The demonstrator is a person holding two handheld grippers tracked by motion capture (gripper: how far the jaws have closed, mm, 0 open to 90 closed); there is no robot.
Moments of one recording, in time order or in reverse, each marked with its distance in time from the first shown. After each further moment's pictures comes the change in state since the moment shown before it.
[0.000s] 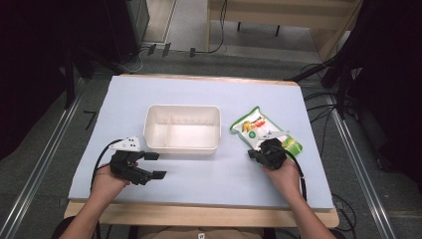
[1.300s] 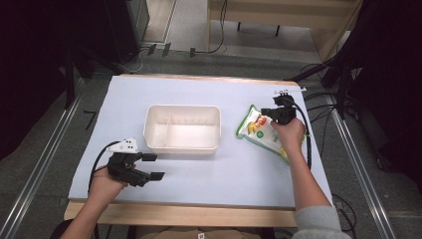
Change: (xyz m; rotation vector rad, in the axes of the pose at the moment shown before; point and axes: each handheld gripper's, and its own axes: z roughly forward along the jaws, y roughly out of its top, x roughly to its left) left arm -0.003 -0.006 -0.004 0.007 0.018 0.003; right arm -0.099 0.099 0.011 -0.091 -0.110 0.245
